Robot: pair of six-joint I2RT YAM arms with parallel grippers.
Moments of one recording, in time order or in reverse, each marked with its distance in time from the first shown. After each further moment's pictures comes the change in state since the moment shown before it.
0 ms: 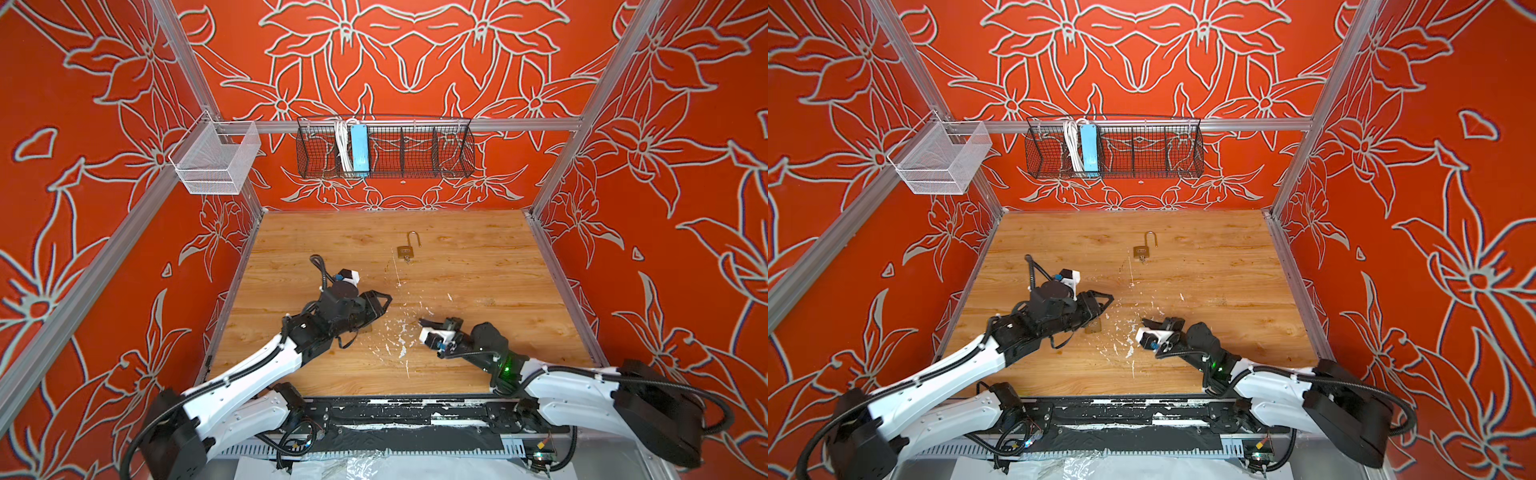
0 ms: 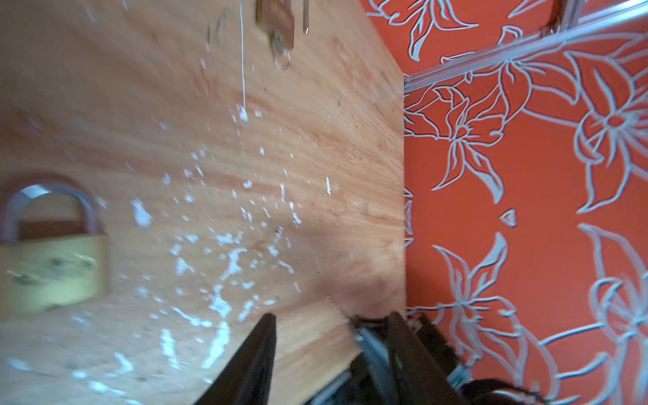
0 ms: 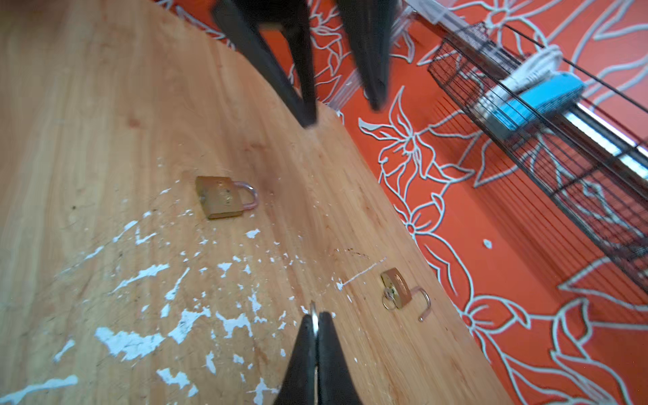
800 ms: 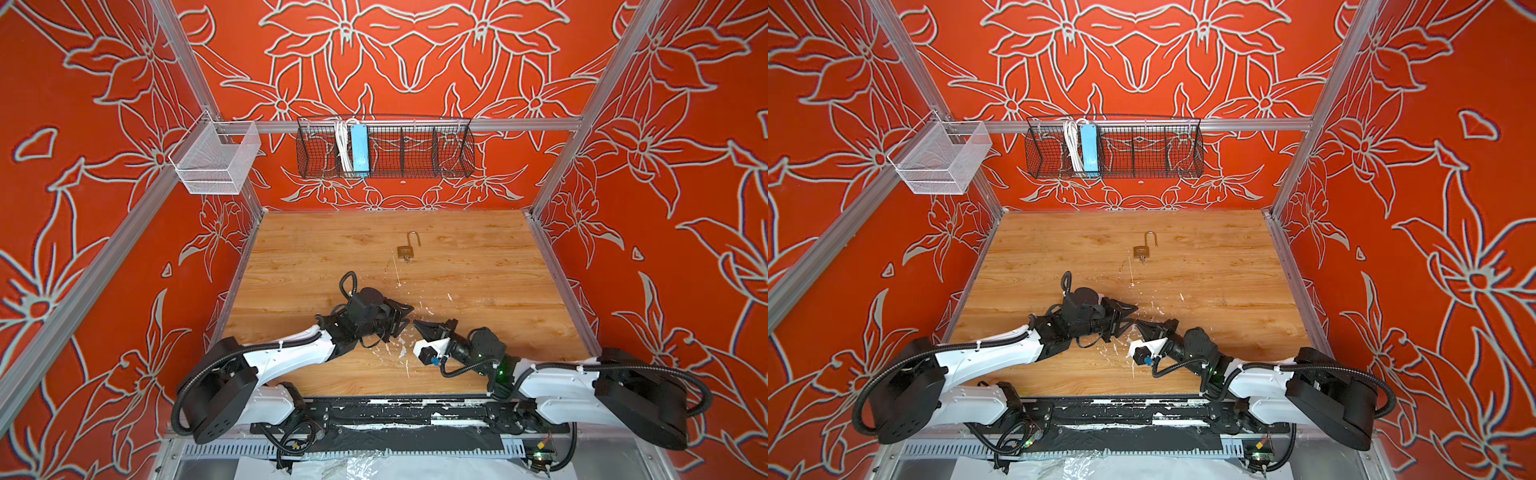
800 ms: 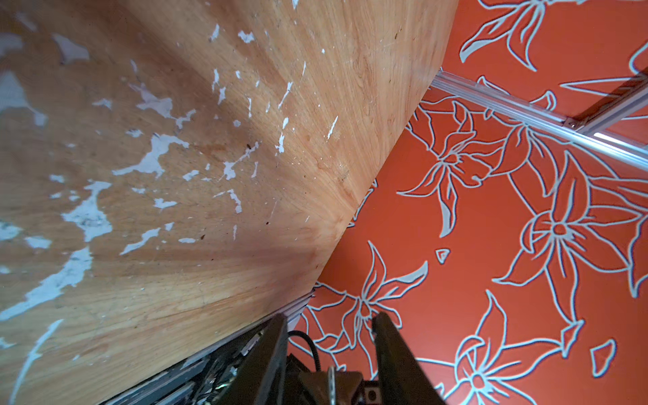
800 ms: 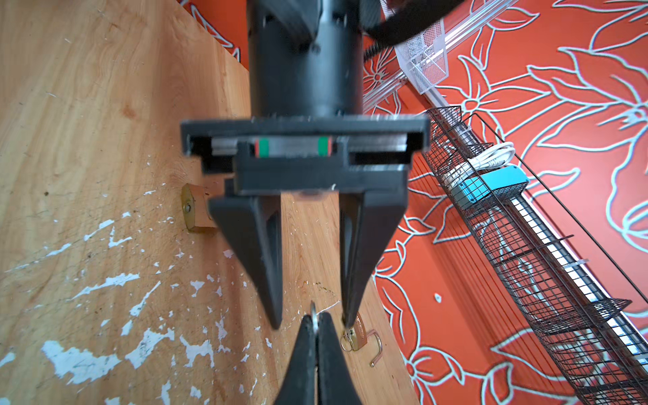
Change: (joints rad) left arm -0.109 0.267 -0.017 0.281 0.051 -0.522; right arm 0.032 0.044 -0.012 0.154 0.019 -0.171
